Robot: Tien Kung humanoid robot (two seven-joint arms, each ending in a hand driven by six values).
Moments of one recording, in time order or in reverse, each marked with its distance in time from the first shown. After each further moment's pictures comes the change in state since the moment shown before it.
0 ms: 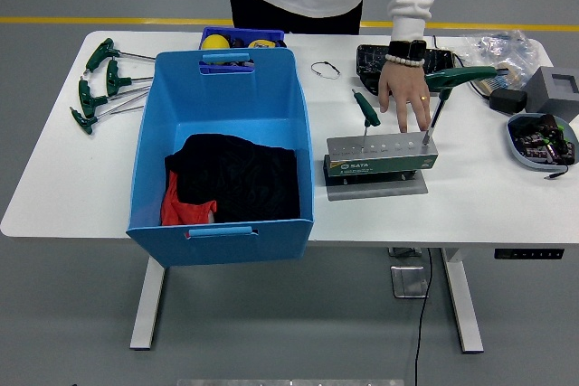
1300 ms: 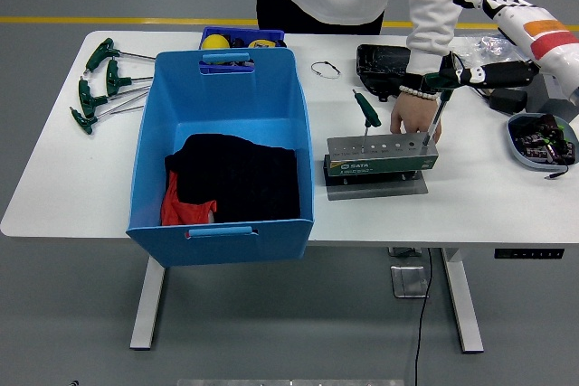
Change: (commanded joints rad) left arm -0.017 -0.003 -0.020 0.000 0.009 -0.001 0.014; right arm 0.730 -0.369 -0.820 -0.422 -0.660 -0.047 0.206
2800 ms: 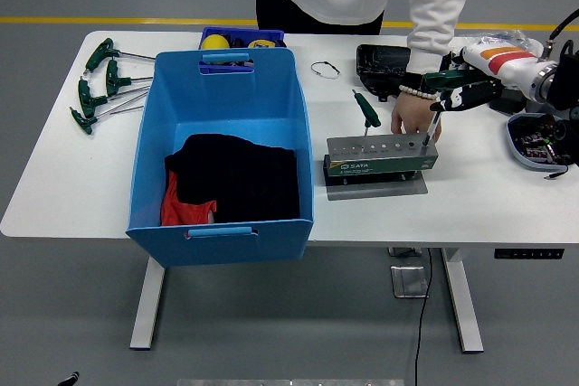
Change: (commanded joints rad) left arm -0.020 0.007 0.073 0.000 -0.073 0.006 -0.010; right arm 0.271 0.173 -0.306 -0.522 -0.008 0.125 0.023
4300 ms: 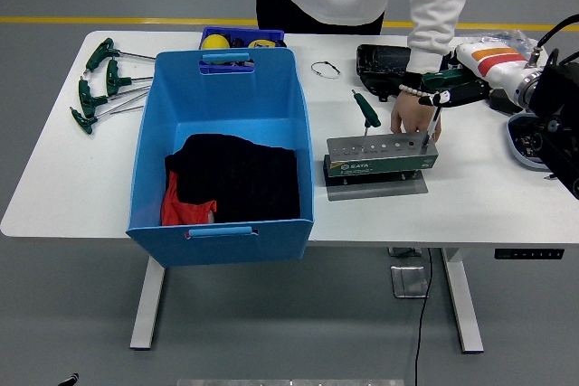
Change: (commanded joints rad) left arm 0.000 0.004 0.007 0.000 -0.002 -0.003 0.004; right arm -0.014 0.050 -0.046 -0.027 0.025 -0.163 -0.069
